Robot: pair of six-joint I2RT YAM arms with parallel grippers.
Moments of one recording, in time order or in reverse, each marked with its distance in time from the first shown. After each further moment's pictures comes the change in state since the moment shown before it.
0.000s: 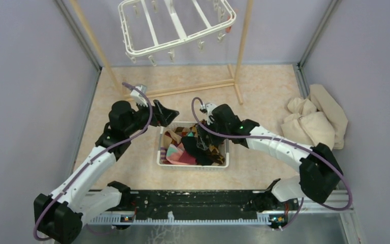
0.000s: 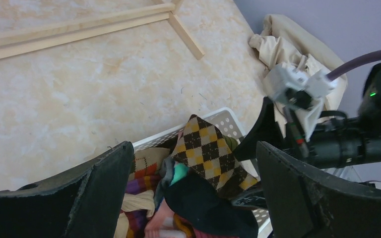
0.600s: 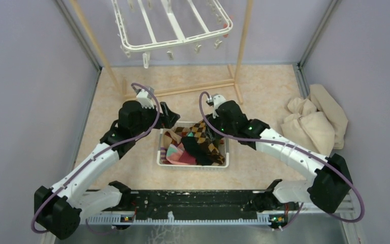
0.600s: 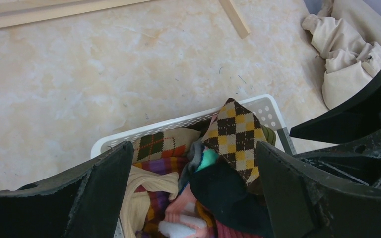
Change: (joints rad) left arm -0.095 0.052 0.039 -0.145 -0.212 0.049; right arm 0.001 -0.150 0.048 -0.065 0.180 -0.049
